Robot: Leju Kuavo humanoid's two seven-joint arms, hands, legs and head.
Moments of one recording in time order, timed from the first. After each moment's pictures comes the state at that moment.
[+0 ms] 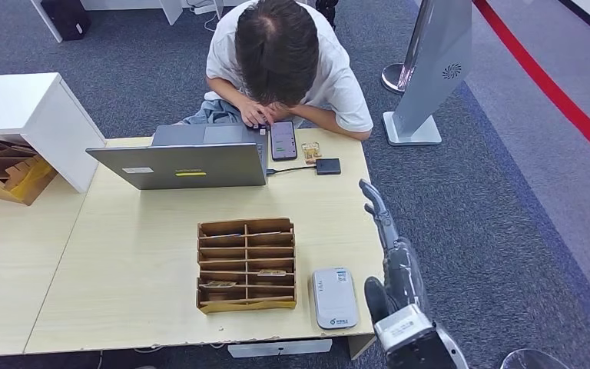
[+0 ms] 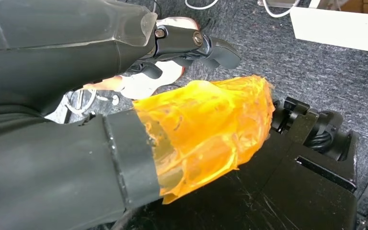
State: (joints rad) left arm -0.25 -0.18 -1.55 -0.03 0.32 0.35 -0.05; right arm 0.21 0.20 0.36 -2.06 0.55 0.02 -0.22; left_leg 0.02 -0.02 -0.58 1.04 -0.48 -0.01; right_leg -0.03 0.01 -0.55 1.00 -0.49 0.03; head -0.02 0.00
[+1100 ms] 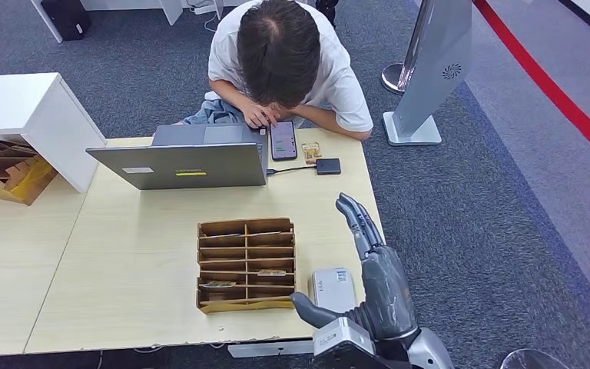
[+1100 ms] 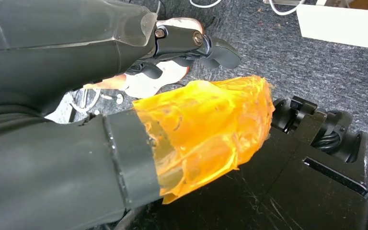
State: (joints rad) left arm -0.25 -0.18 -1.55 -0.03 0.32 0.35 -0.03; right arm 0.22 0.17 0.42 -2.03 0.87 -0.03 -0.19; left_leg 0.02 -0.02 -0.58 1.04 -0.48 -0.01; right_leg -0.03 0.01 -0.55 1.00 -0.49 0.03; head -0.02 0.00
